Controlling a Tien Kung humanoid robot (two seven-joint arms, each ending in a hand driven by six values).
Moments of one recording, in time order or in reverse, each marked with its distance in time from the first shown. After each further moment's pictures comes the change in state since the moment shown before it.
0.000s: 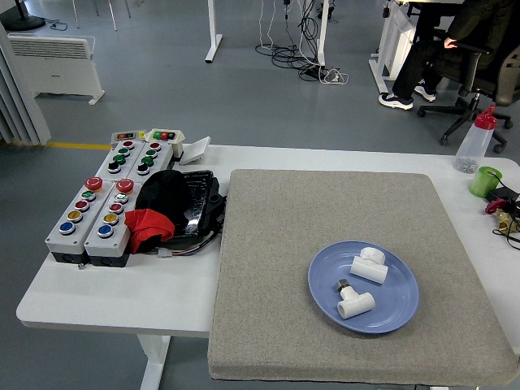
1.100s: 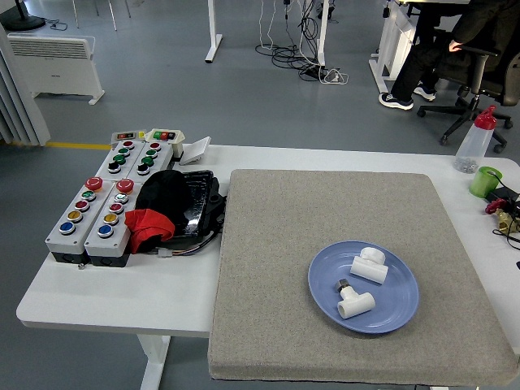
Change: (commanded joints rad) left arm 0.000 -0.002 -0.003 -0.001 0.004 -0.003 0.003; right arm -0.001 0.004 -0.010 -0.007 0.003 0.000 -0.021
